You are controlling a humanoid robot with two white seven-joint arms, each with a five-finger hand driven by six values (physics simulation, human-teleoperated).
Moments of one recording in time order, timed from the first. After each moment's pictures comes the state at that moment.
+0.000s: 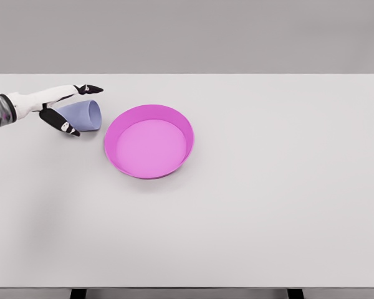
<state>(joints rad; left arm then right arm) -0.93 0.76 -1.07 -0.93 0.22 -0.41 -0.43 0.01 0.00 -0.11 0.15 0.07 -0.19 0.17</state>
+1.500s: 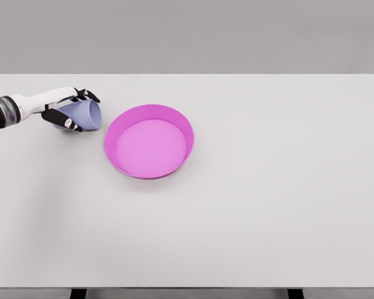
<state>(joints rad) -0.94 0.70 -1.06 -0.83 0.19 -0.40 -0.43 0.01 0.00 -0.11 0.15 0.07 -0.19 0.17</state>
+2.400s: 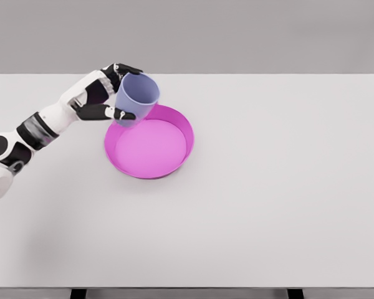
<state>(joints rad) -0.77 0.71 -1.06 -1.22 1.04 -0.58 -0.43 0.01 0.00 -0.11 0.15 0.07 -0.19 0.17</state>
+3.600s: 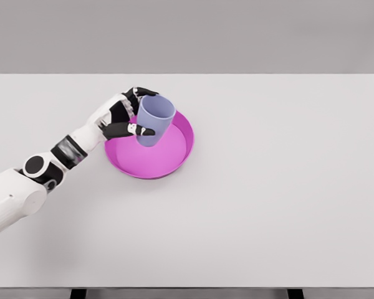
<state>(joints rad) -0.74 0.56 -1.19 -1.05 1.17 -0.61 -0.38 0.01 0.00 -0.11 0.15 0.07 -0.19 0.17</state>
